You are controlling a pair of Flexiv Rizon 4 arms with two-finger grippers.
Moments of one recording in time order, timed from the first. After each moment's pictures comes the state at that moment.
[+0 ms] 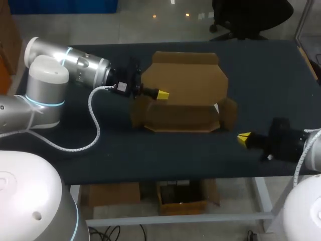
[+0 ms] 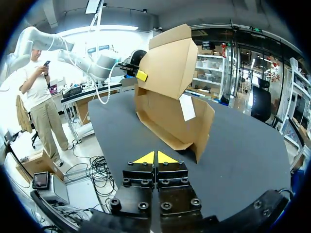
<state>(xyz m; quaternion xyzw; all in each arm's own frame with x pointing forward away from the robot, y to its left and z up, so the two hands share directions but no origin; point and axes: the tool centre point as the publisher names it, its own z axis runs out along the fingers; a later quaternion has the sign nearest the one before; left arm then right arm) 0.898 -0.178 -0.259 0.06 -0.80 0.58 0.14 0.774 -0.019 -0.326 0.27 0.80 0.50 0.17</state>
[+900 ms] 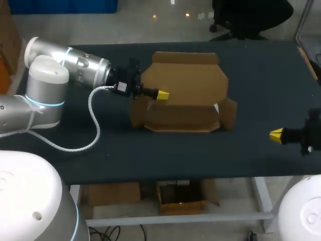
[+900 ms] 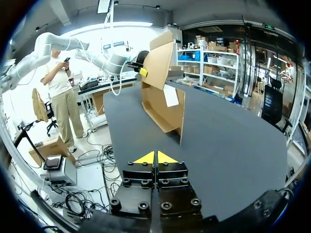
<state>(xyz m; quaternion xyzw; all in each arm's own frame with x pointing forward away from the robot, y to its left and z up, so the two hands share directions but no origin) 0.898 -0.178 -0.259 0.06 -0.80 0.58 0.14 0.779 -0.107 -0.322 0.21 0.83 0.50 0.11</state>
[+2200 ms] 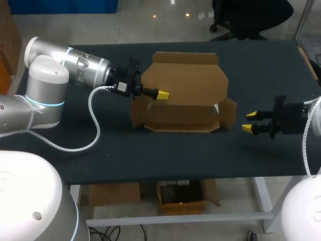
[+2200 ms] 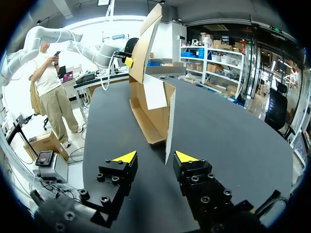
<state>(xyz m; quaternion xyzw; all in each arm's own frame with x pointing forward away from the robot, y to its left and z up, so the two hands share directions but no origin) 0.898 -0.178 -0.259 0.06 -0.80 0.58 0.14 0.857 -0.051 -0.351 0.20 0.85 0.48 0.12</state>
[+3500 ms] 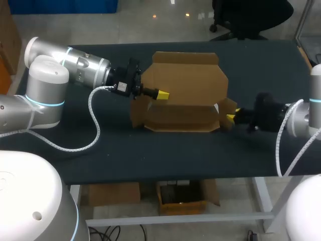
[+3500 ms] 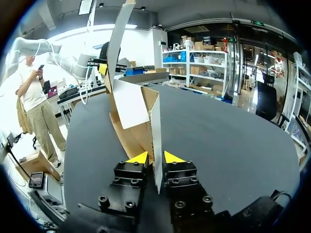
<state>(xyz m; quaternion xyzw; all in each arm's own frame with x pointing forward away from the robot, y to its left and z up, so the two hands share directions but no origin) 0.898 -0.178 -0.259 0.06 -0.80 0.58 0.14 0.899 -0.010 -0.362 0.27 0.80 0.51 0.15</state>
